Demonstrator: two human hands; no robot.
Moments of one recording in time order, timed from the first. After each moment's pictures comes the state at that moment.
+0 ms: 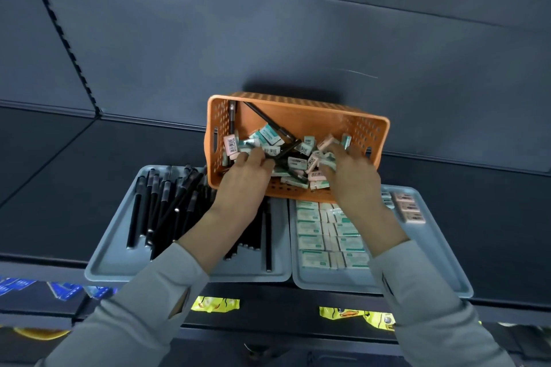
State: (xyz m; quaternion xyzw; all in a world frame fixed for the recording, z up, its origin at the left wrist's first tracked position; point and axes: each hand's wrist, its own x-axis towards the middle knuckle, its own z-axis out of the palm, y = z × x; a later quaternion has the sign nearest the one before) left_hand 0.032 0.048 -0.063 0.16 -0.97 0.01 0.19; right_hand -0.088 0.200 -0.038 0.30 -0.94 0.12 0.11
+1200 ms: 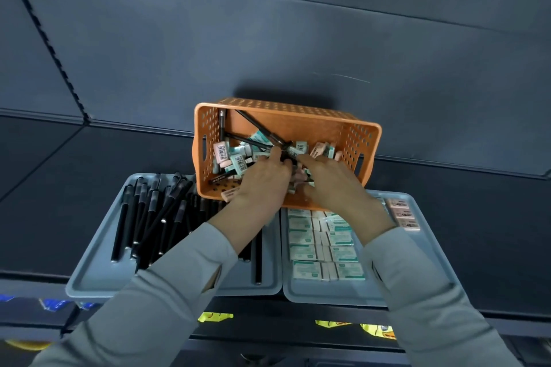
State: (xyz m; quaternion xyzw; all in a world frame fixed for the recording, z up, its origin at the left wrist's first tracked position) left_hand -0.023 0.066 -0.057 0.14 -0.98 0.00 0.10; right_hand -0.112 0.186 -0.042 0.45 -0.89 0.06 0.04
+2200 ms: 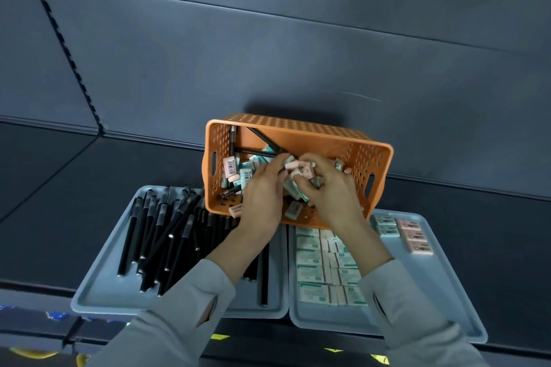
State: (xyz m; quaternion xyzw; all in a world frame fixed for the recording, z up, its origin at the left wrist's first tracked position) left_hand -0.019 0.060 -0.075 0.18 -0.84 -0.31 0.40; right_hand -0.098 0.174 -0.045 0.39 -0.83 0.39 0.05
